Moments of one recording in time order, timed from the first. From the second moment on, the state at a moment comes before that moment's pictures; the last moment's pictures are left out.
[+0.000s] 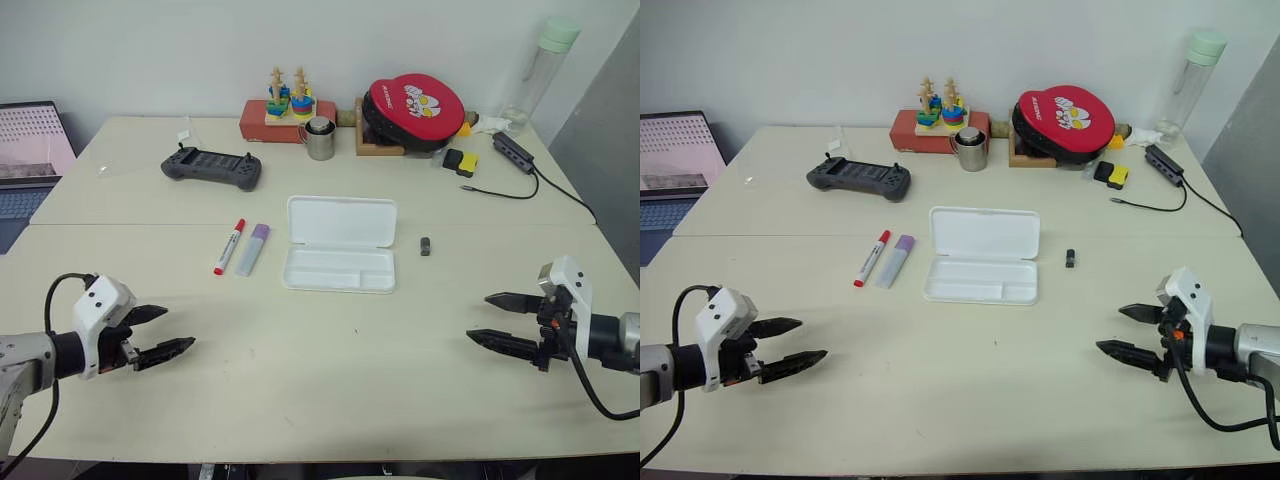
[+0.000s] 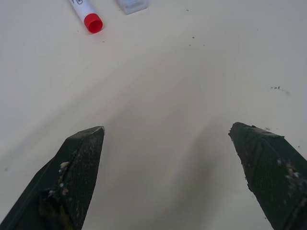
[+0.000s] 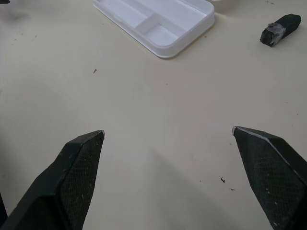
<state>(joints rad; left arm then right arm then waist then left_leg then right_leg) 0.19 0.99 0.39 -0.06 -0.45 0.46 -1.08 0.11 -0.98 -0.34 -0.48 0.73 0.84 0.92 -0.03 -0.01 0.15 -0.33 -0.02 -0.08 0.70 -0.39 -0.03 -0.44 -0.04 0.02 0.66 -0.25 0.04</state>
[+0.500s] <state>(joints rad) 0.18 0.98 0.38 -0.03 -0.44 0.45 -1.09 0.11 -0.97 -0.34 -0.48 0.73 0.83 0.92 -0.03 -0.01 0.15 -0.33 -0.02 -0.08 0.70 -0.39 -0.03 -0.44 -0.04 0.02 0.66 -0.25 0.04</state>
